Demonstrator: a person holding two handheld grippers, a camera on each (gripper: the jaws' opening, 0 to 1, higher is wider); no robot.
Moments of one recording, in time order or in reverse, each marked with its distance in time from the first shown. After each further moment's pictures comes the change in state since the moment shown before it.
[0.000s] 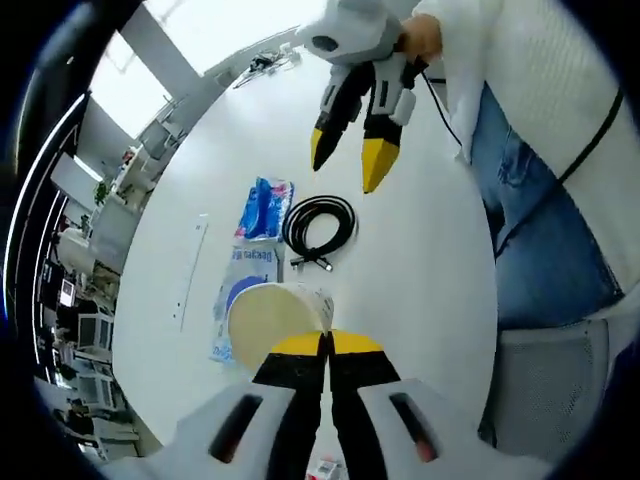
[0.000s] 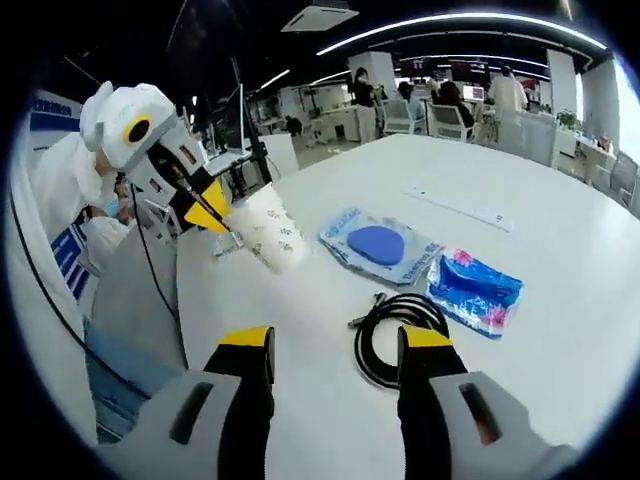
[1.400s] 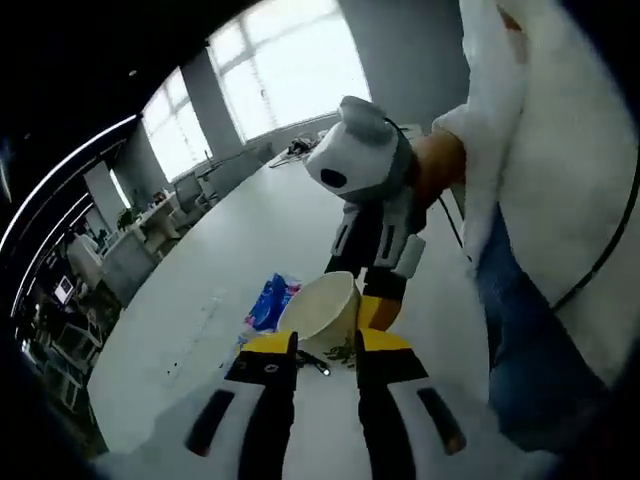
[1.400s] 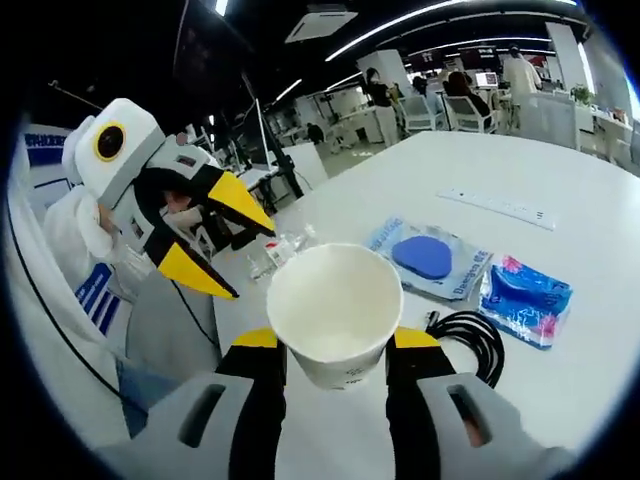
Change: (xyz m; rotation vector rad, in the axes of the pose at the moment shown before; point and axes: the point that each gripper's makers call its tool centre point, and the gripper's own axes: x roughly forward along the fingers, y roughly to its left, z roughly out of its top) left arm -0.014 -0.023 0.111 -0.049 -0.447 0.015; right arm 0.029 0.054 0.023 -0.008 0.016 0.191
